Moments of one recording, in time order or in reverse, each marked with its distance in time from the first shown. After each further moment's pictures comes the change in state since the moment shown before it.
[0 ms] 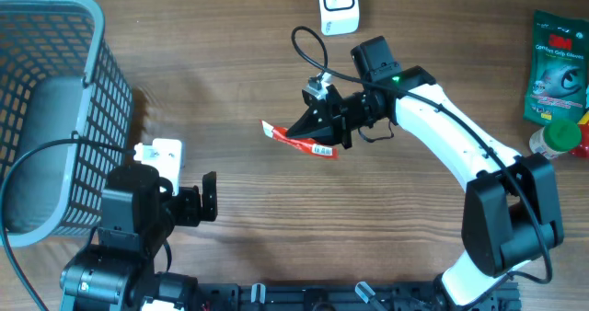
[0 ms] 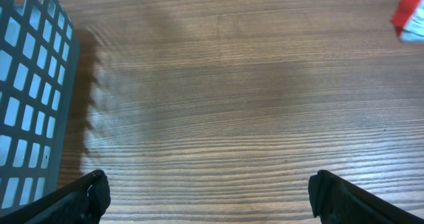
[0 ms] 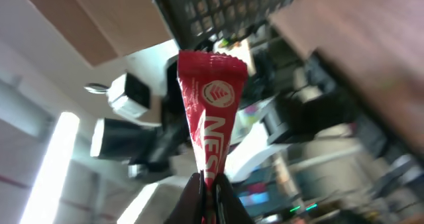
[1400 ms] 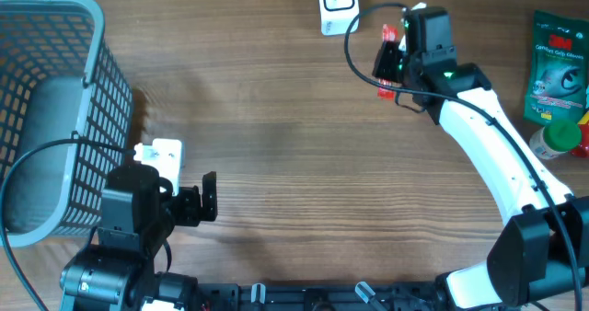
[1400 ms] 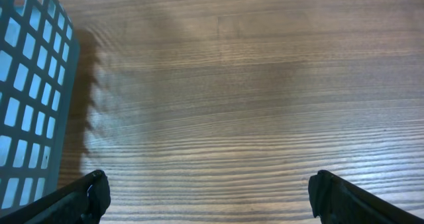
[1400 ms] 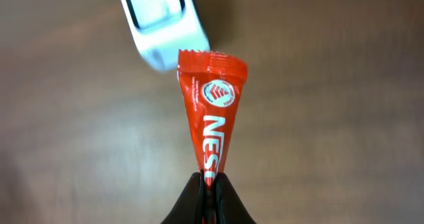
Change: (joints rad) left arm 0.000 0.000 0.000 0.001 0.000 0.000; right arm -0.142 -0.164 -0.003 0.303 1.535 -0.158
